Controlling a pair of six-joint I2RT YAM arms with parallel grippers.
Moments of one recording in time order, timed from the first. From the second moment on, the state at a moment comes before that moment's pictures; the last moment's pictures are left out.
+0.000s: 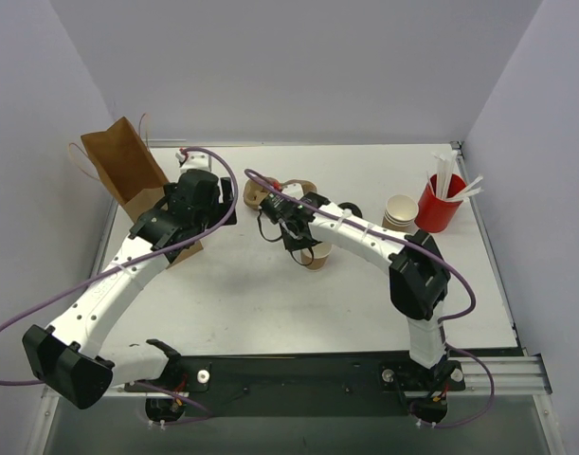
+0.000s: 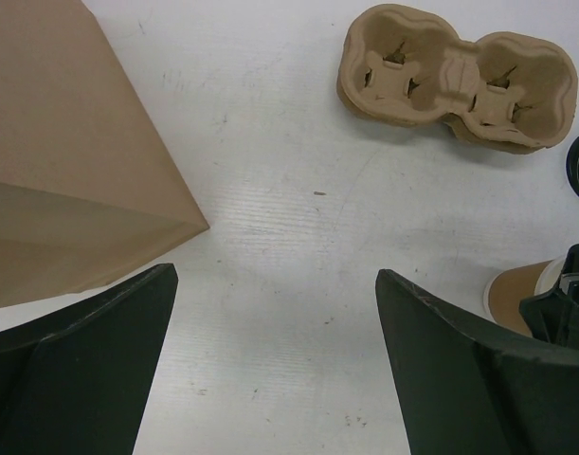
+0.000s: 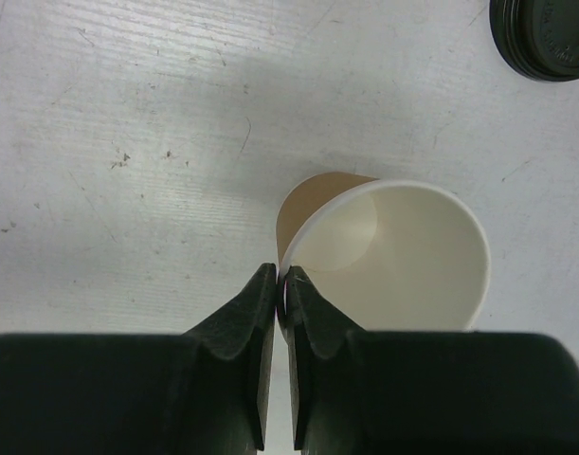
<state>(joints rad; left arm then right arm) -0.54 1.22 1.25 -0.71 -0.47 -0.44 0.87 1.94 1.62 -0.90 0.40 0.55</state>
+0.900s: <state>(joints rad) -0.49 1.21 1.18 -0.66 -0.36 -0.42 0.70 1.70 1.69 -0.90 0.50 0.45</state>
